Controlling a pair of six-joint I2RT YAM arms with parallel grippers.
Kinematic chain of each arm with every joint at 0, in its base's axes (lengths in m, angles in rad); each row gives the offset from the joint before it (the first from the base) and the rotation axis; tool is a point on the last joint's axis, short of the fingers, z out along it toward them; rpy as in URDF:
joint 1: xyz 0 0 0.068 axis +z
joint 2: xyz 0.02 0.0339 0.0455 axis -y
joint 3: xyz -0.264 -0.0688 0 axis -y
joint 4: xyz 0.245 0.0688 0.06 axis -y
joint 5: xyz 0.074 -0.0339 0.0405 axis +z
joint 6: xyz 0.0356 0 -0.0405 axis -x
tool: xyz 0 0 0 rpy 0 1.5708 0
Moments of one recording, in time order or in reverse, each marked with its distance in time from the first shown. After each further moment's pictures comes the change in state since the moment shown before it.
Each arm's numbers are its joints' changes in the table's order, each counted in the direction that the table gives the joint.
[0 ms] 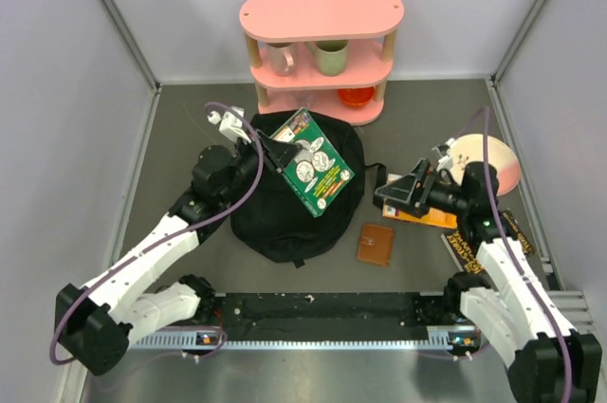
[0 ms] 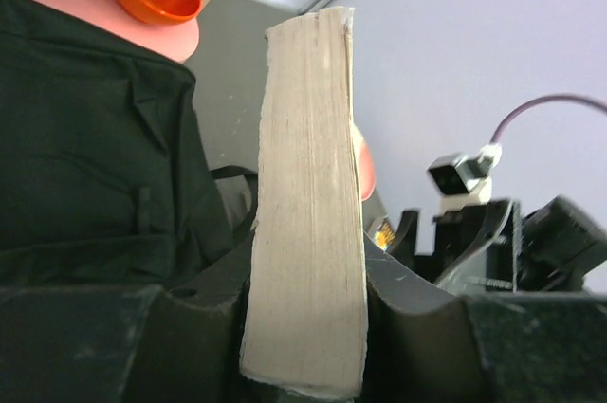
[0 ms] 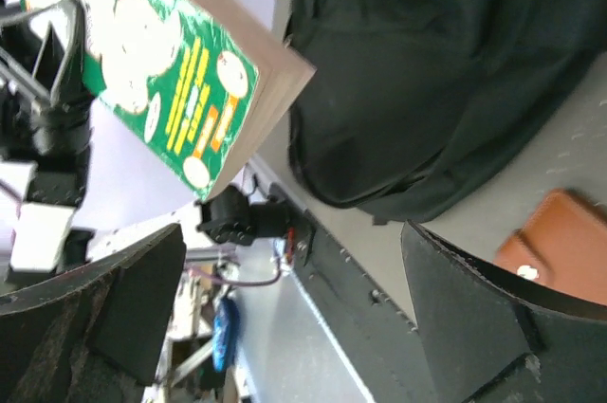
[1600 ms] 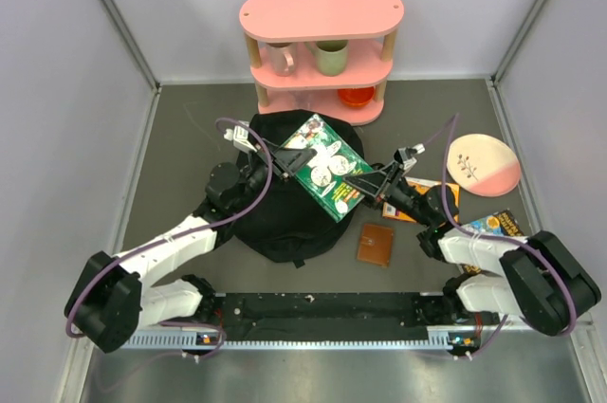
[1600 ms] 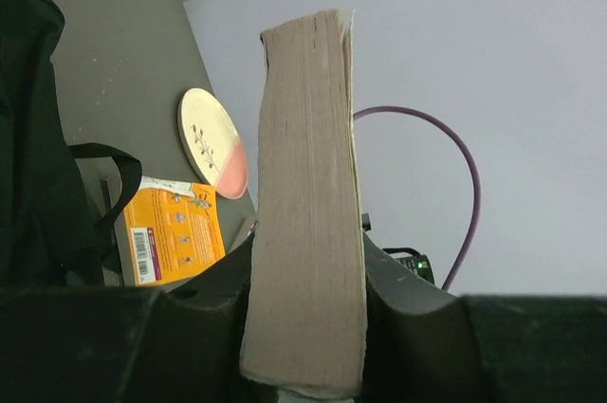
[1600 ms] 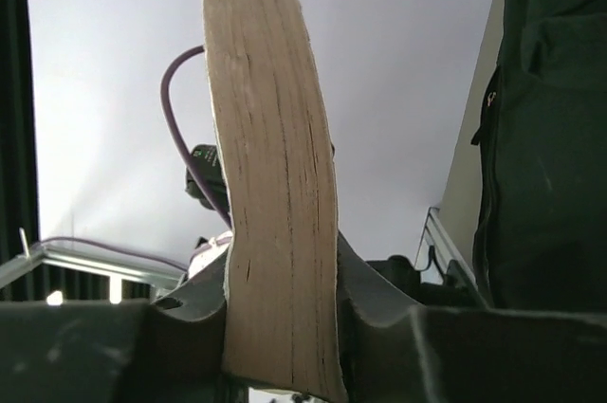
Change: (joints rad) left arm -0.016 -0.122 -0.243 0.582 -0.072 0.419; right arm 0.492 -0.414 -0.249 1.303 -0.453 -0.755
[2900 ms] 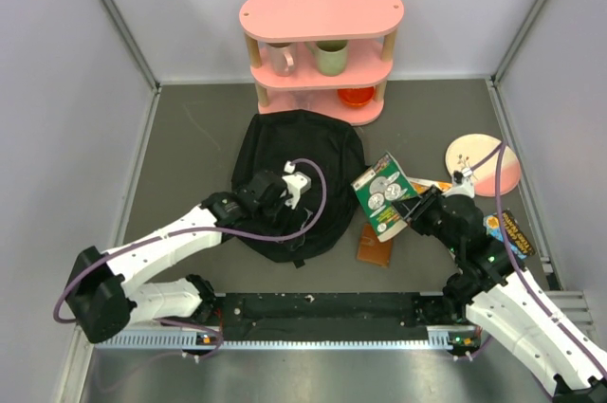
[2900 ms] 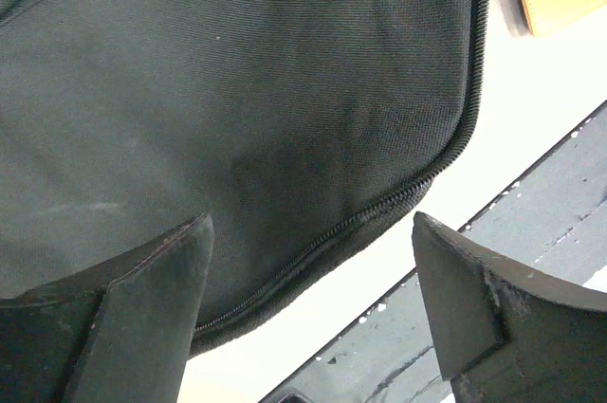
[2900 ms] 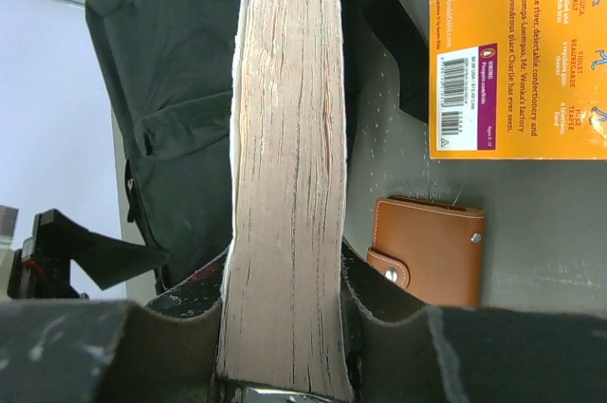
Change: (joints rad) left arm -0.226 0.006 0.251 -1.311 0.100 -0.999; right arm 0.010 0.764 0.171 -1.603 -0.587 0.584
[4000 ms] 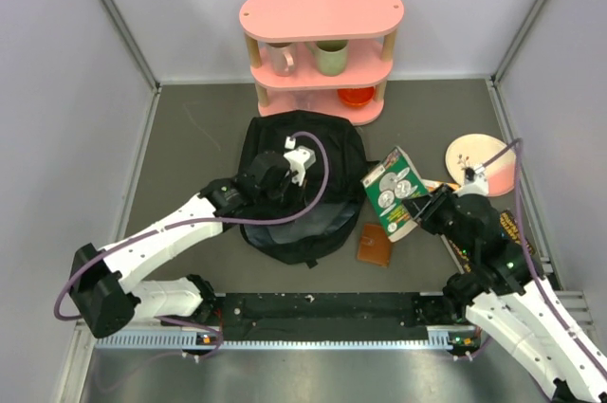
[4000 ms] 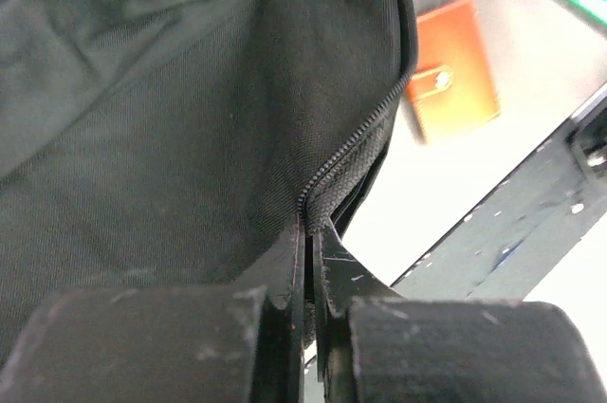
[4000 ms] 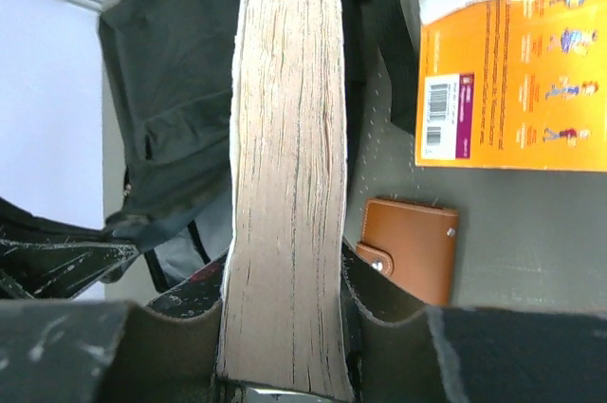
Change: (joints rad) left arm 0.001 -0.064 0.143 0.042 -0.019 0.079; right arm -0.001 0.042 0.100 -0.145 -0.022 0.087
